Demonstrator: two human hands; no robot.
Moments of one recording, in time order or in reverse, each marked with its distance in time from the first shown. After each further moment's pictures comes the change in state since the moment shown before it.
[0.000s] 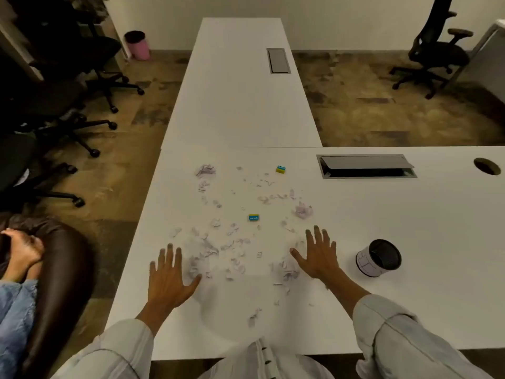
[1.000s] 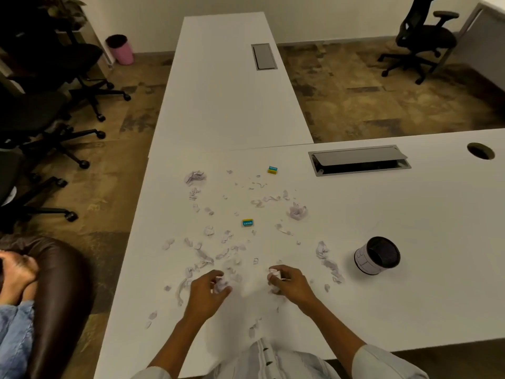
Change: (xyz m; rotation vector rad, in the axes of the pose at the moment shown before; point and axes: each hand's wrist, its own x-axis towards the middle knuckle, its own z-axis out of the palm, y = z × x) left_hand -0.006 0.088 -0.009 -0.848 -0.128 0.002; right_hand -0.052 -0.055 0.026 1.321 -0.197 0.119
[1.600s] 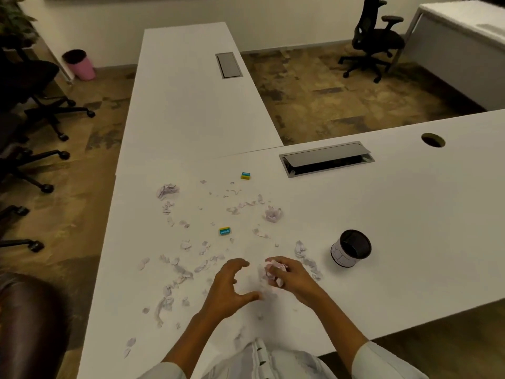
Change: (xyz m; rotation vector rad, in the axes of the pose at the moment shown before) left_hand 0.013 0.079 0.049 -0.009 -0.231 0.318; right_hand -0.019 -0.034 -0.047 0.172 -0.038 -0.045
